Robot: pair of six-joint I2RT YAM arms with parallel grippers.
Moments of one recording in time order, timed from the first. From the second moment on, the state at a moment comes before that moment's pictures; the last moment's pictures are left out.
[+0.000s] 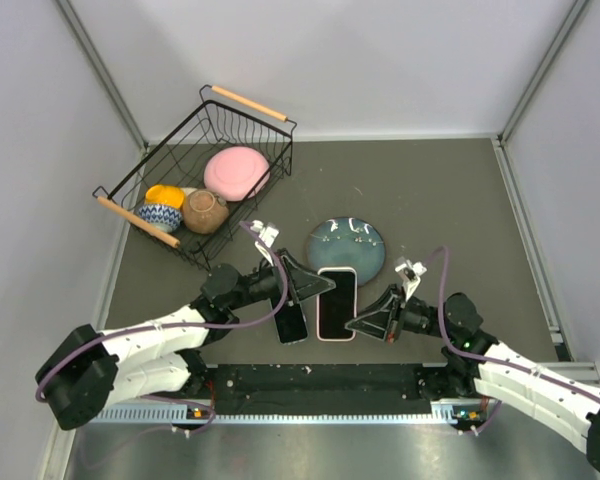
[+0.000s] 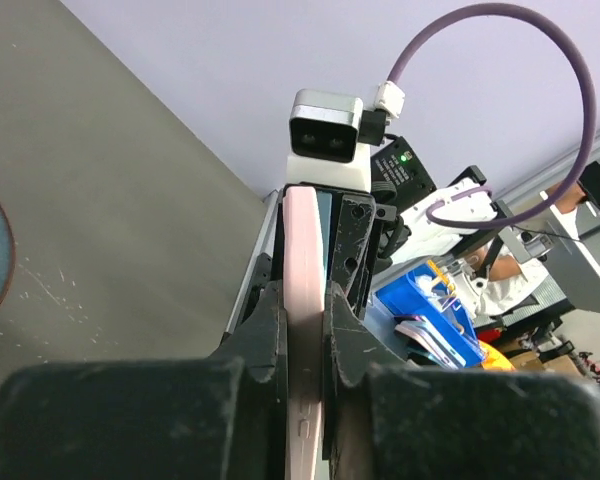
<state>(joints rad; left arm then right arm) -0.83 1.05 0.36 0.90 0.45 -0.96 0.79 0.53 0.04 0.65 -0.57 0.81</state>
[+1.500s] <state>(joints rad) -0.80 1.12 0.37 0.79 0.65 -0.84 0.79 0.53 0.15 0.46 -0.35 0.77</state>
